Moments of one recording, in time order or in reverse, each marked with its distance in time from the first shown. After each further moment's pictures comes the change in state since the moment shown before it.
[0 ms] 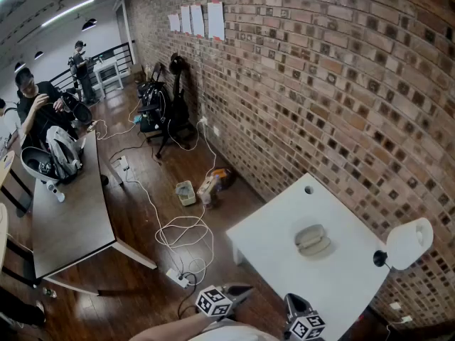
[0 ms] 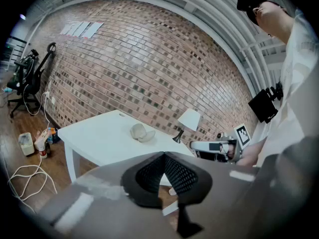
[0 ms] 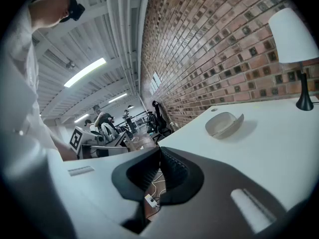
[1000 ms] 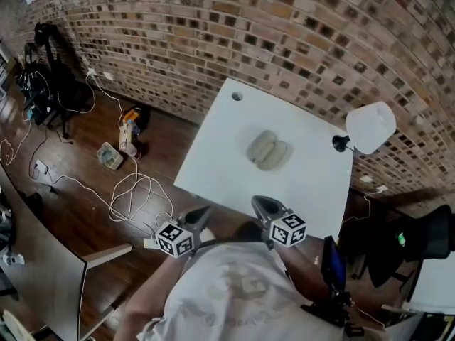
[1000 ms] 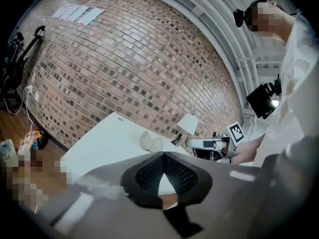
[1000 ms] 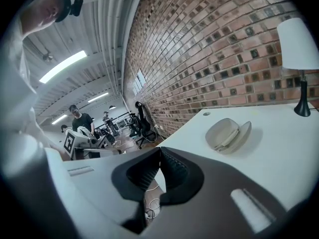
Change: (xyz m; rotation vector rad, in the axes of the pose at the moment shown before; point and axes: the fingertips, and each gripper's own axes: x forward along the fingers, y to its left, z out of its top) left arm -0.021 0.115 0.074 0.013 0.036 -0.158; right arm 0.115 0.005 0.058 0.041 -0.028 -0.187
